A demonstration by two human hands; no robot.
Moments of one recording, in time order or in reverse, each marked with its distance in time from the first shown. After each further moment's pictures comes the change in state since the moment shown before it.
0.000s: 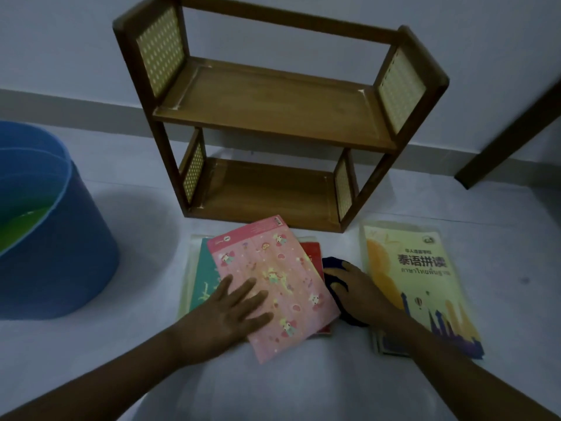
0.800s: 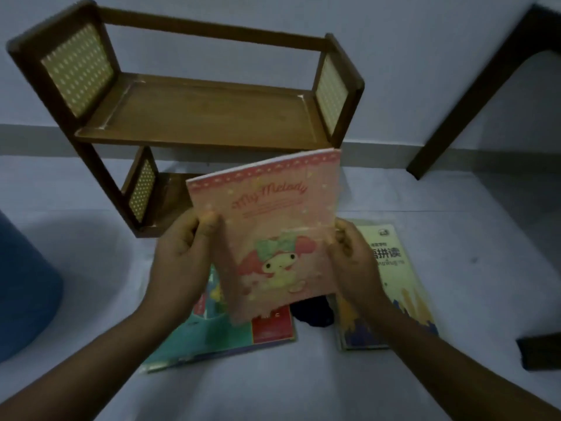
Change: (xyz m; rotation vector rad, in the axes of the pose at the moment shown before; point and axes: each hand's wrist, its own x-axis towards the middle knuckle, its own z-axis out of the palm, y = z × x) left_hand 0.082 0.021 -0.146 -1.230 0.889 -0.718; right_hand -0.045 -0.037 -0.080 0.781 0.596 -0.017
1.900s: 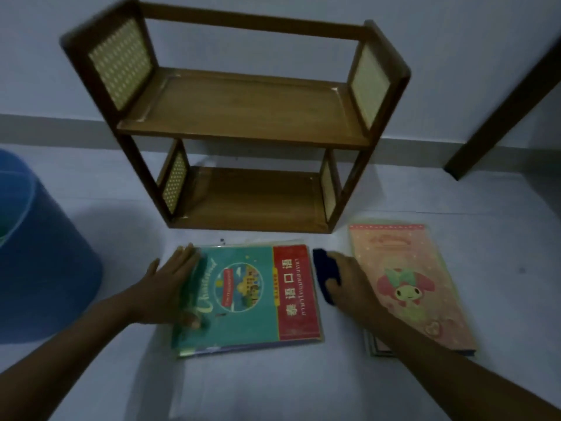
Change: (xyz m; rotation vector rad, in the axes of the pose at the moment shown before) left_hand 0.023 -0.139 -0.112 1.160 -0.900 -0.159; right_hand 0.016 0.107 0.037 -0.529 -0.401 0.065
